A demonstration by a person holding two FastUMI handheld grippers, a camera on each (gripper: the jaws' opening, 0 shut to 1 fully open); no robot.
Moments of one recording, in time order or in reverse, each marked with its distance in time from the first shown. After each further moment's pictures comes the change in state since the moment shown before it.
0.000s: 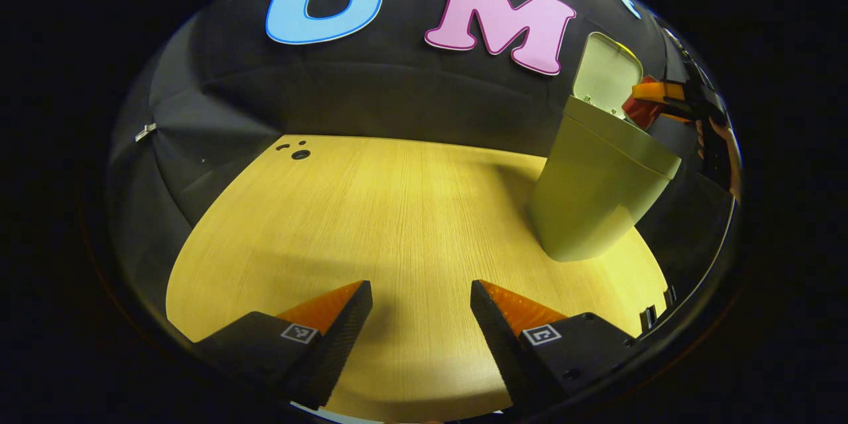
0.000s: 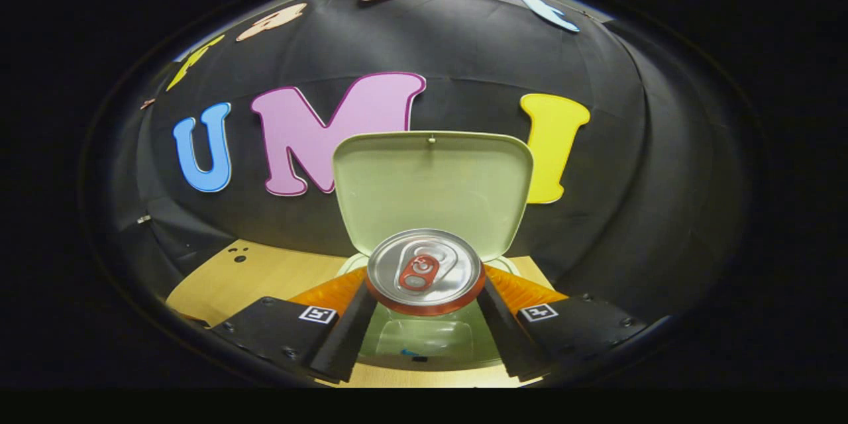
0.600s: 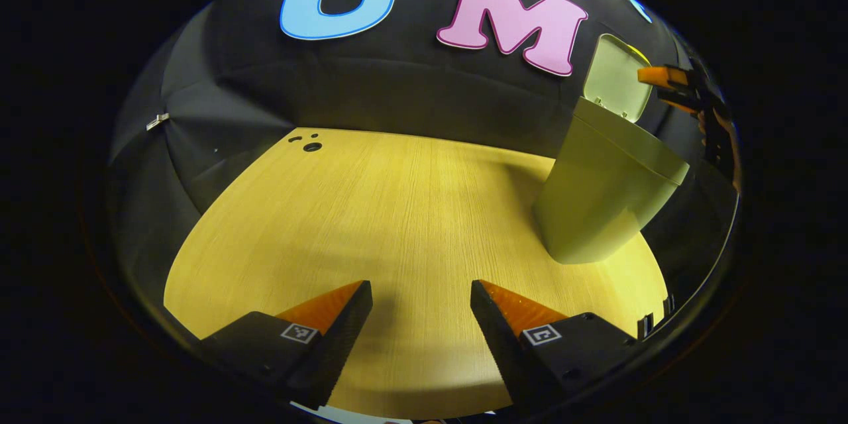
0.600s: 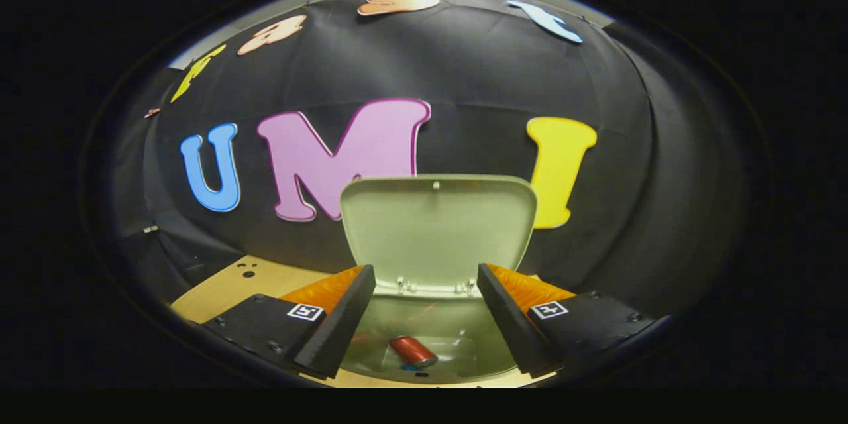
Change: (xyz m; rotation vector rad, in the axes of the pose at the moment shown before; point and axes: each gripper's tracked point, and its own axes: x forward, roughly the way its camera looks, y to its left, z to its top) left arm -0.003 0.000 -0.004 -0.034 -0.001 0.048; right arm -0.006 0.003 0.076 -0.005 -0.159 0.036
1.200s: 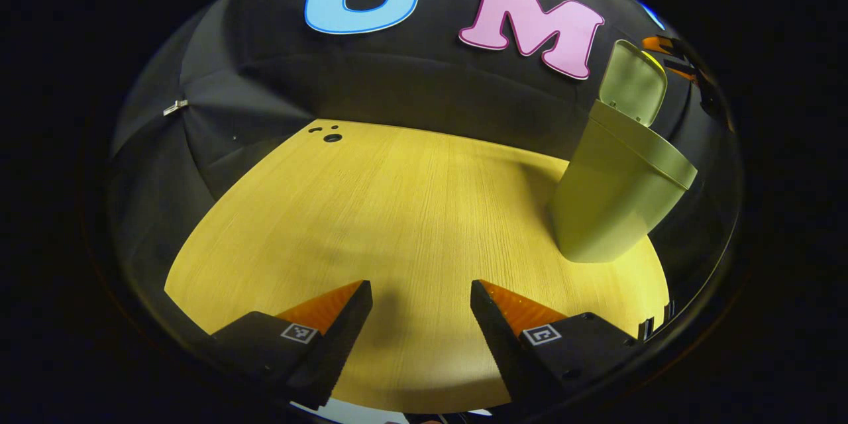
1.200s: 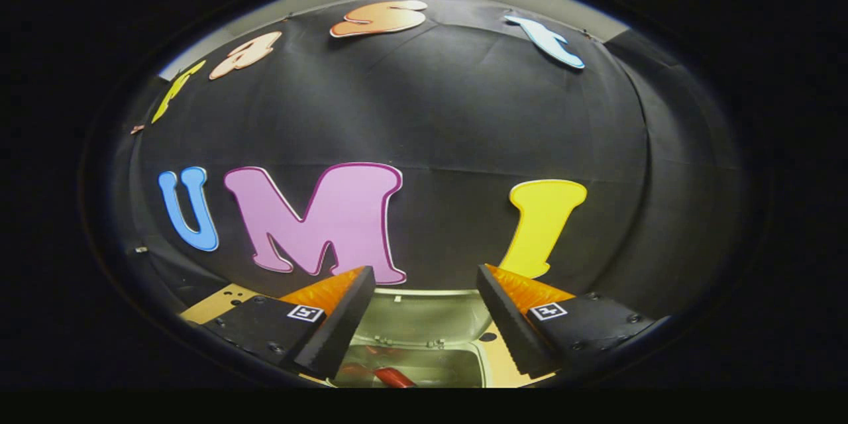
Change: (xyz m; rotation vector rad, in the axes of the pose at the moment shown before) left arm -0.016 0.016 -0.016 -0.062 0.007 0.065; right arm 0.051 -0.028 0.096 0.025 -0.072 -0.071
